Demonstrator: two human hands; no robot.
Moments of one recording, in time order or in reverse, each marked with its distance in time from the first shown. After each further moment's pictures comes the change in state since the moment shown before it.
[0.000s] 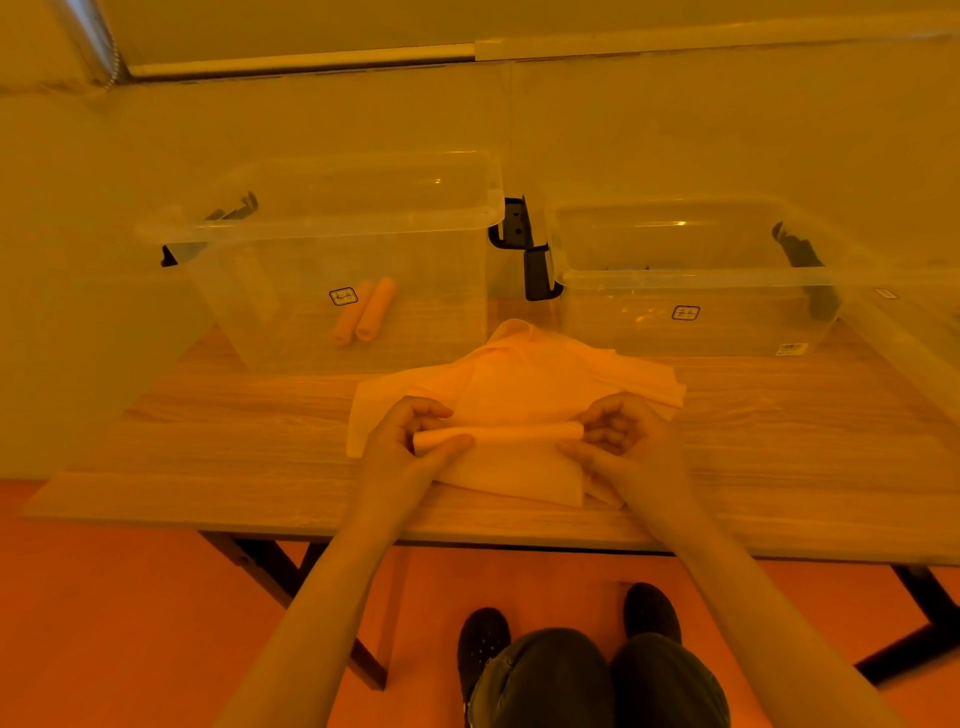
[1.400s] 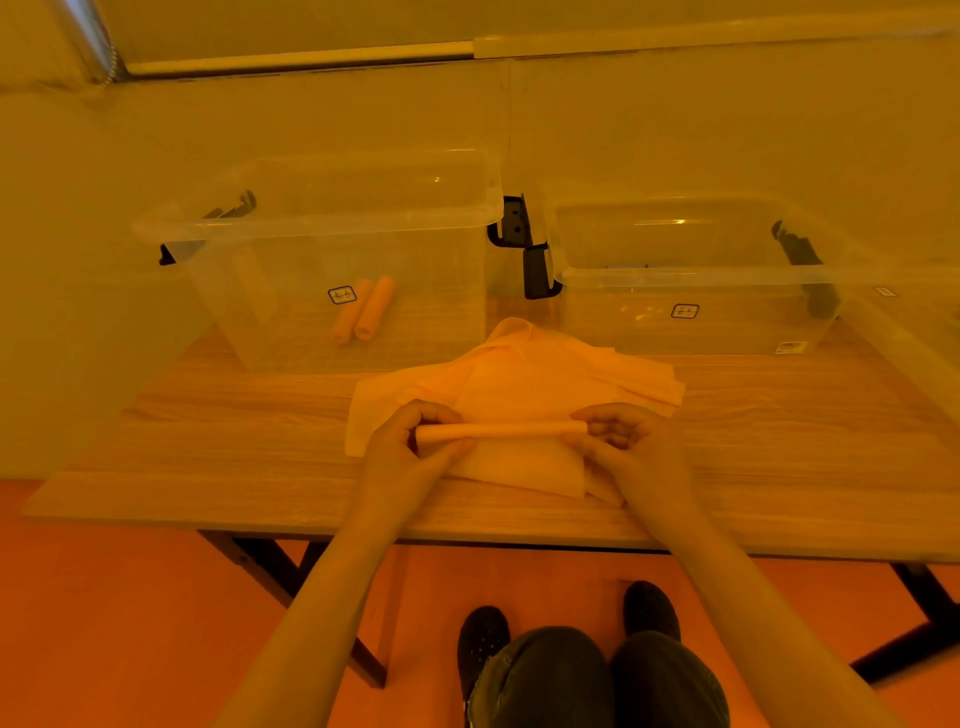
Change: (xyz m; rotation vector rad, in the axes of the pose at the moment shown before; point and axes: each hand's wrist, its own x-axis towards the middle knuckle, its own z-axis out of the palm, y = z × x) left_hand 0.002 -0.004 0.000 0.056 -0.053 0.065; right_hand 0.003 0.005 -0.001 -0.065 0.076 0.041
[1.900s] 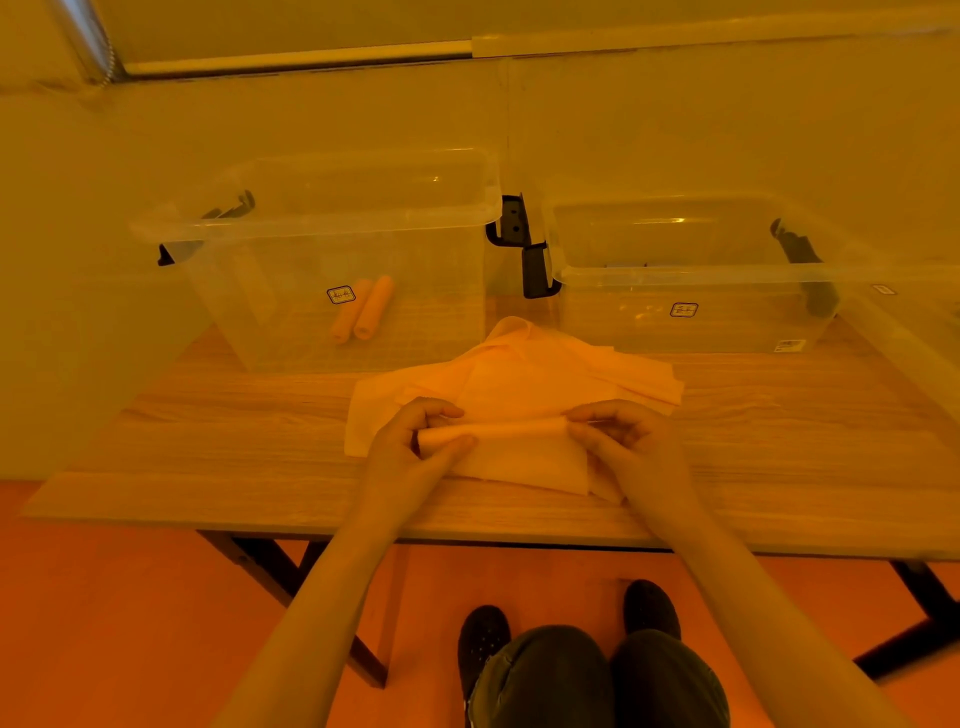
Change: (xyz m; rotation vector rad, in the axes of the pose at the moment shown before) left_hand -0.002 0.003 0.001 0.012 -0.024 0.008; right_hand -0.001 -0.002 0.001 0.102 -0.036 -0.029
